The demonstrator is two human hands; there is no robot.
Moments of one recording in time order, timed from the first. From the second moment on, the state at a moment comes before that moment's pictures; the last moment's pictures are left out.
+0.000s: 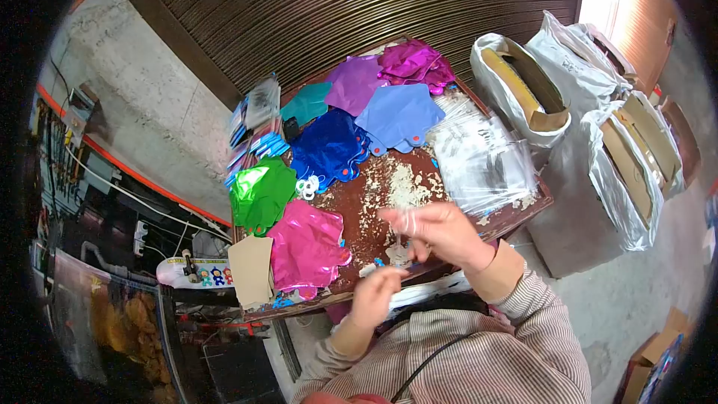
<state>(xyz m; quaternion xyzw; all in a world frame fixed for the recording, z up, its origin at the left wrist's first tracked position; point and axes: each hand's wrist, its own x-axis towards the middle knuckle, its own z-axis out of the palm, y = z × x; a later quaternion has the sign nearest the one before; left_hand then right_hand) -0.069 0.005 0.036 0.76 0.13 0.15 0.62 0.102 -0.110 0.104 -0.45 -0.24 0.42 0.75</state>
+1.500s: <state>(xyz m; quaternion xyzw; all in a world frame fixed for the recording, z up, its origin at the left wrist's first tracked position) -0.039 0.056 0.110 0.80 0.03 0.11 0.58 0.127 -0.112 0.133 -0.48 -0.54 0.48 0.50</state>
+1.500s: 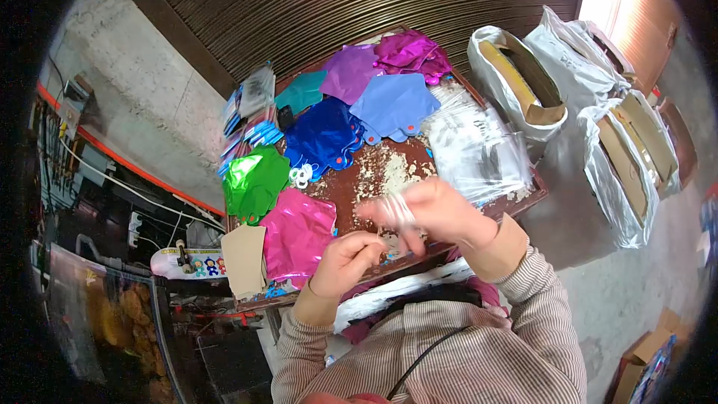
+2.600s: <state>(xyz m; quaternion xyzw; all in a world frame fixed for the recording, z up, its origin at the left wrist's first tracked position) -0.249 0.178 0.041 0.70 0.35 0.00 0.62 0.447 -0.318 0.115 -0.27 -0.15 0.08 0.95</state>
